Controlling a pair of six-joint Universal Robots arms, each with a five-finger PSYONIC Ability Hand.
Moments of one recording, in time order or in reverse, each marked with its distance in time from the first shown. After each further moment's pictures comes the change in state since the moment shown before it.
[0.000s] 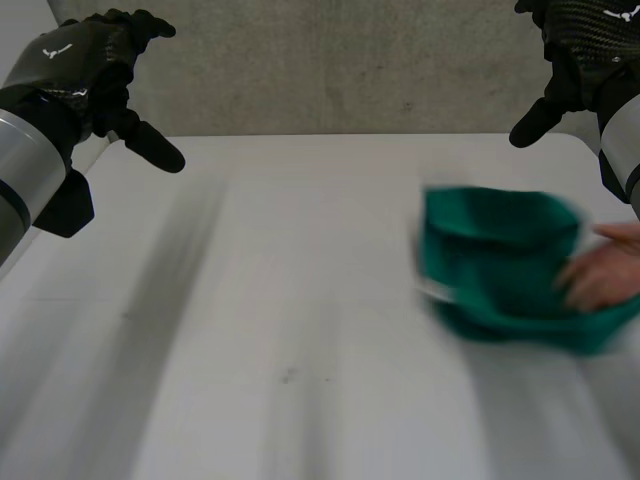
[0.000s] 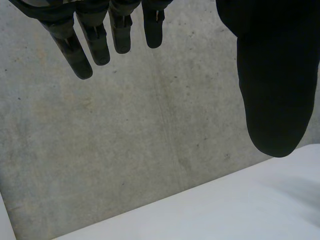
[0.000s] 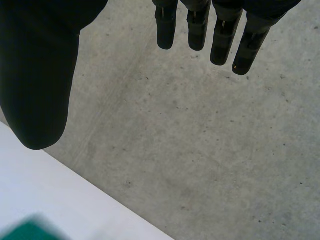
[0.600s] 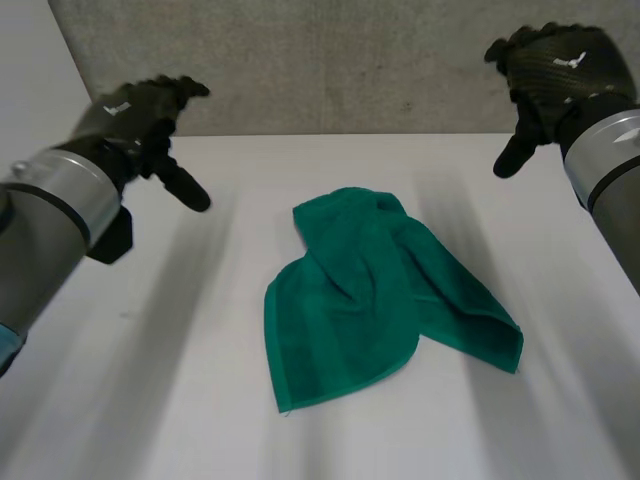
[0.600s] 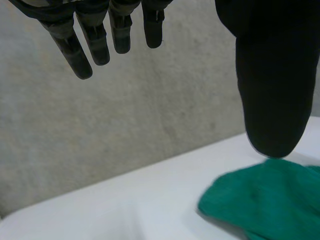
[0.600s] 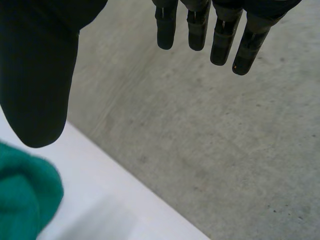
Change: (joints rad) left arm -0.018 -0.124 -0.009 0.021 0.001 0.003; right arm 0.000 0.089 -0.009 0.005 -0.033 -0.075; left_hand 0.000 0.000 0.000 0.000 -0.001; right_hand 0.000 -0.001 0.000 0.000 0.000
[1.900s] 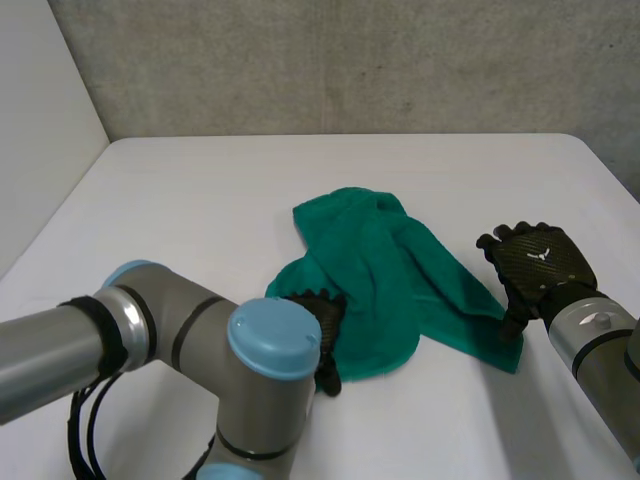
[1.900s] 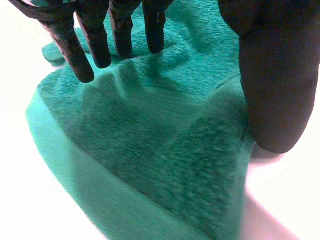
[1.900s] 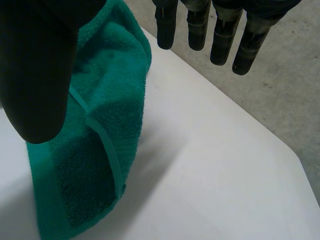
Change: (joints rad) left arm -0.461 -0.616 -0.001 0.221 -0.291 -0.036; right arm -0.103 -0.002 0.561 -0.173 -0.092 -0.111; left_hand 0.062 0.044 0.033 0.048 0.039; right_hand 0.000 0.000 0.000 0.000 0.000
